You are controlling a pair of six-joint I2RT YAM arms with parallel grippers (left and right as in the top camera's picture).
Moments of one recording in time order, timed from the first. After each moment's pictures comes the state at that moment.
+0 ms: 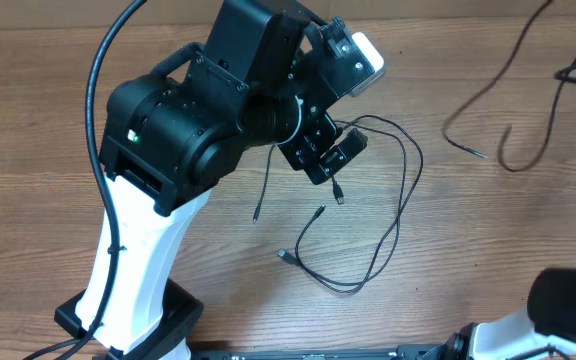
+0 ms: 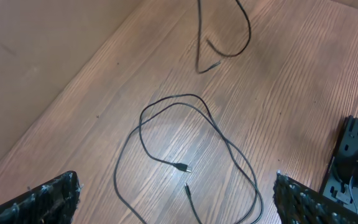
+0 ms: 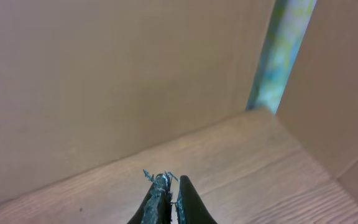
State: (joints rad) left arm -0.66 1.88 2.75 -1.62 0.23 0.27; right arm -0.38 1.75 1.96 -0.64 -0.05 0.09
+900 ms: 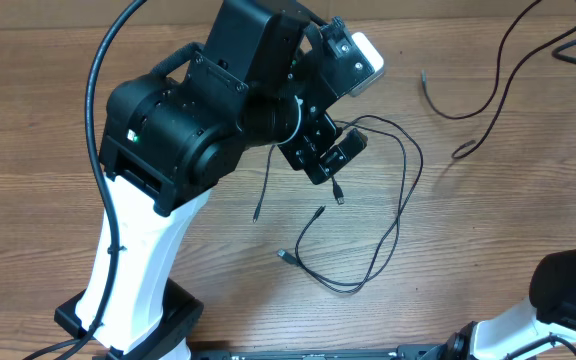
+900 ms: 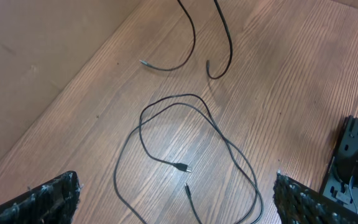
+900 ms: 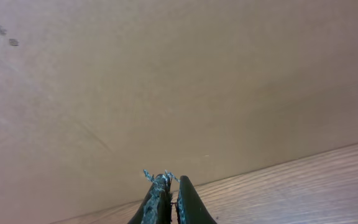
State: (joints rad) left arm -0.66 1.88 2.75 -1.62 0.23 0.27; right arm -0.38 1.81 1.96 -0.44 -0.53 0.39
